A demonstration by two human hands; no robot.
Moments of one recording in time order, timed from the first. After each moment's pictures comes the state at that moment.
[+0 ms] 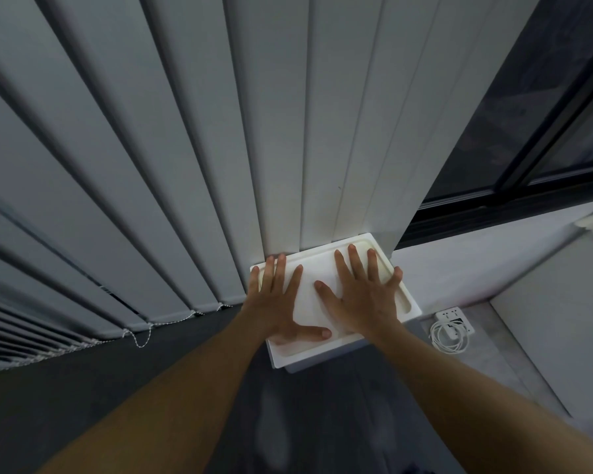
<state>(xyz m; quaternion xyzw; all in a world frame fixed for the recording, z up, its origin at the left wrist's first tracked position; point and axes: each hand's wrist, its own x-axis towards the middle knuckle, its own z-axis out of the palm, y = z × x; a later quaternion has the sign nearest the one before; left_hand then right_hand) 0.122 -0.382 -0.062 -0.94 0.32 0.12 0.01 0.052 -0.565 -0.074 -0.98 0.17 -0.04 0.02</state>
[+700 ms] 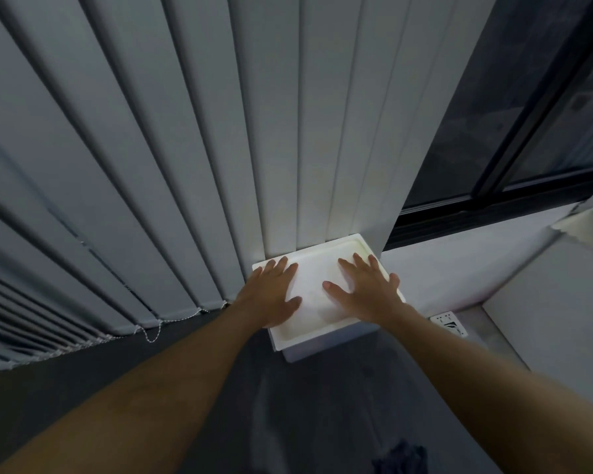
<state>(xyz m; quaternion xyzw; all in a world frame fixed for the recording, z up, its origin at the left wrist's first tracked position) 0.100 -0.365 -0.007 -0.93 0.33 0.14 -0.05 0.020 -0.573 -0.029 -0.98 0.17 0.04 0.12</state>
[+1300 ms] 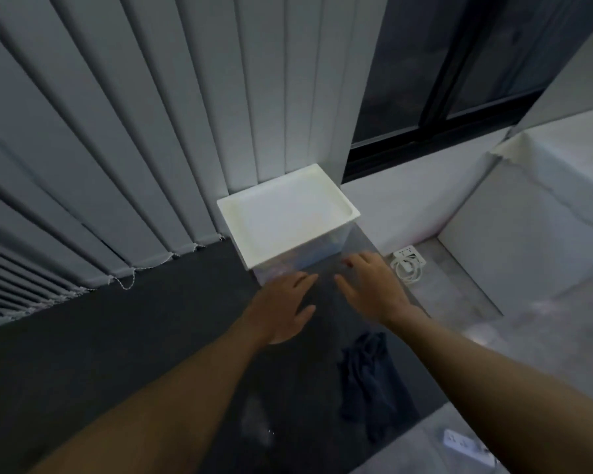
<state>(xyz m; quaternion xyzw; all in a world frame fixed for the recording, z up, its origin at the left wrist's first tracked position) -0.055 -0.349 -0.055 -0.85 0.50 0.13 -0.14 -0.152 -0.553 -0.059 -0.96 0.17 -0.08 0.21</state>
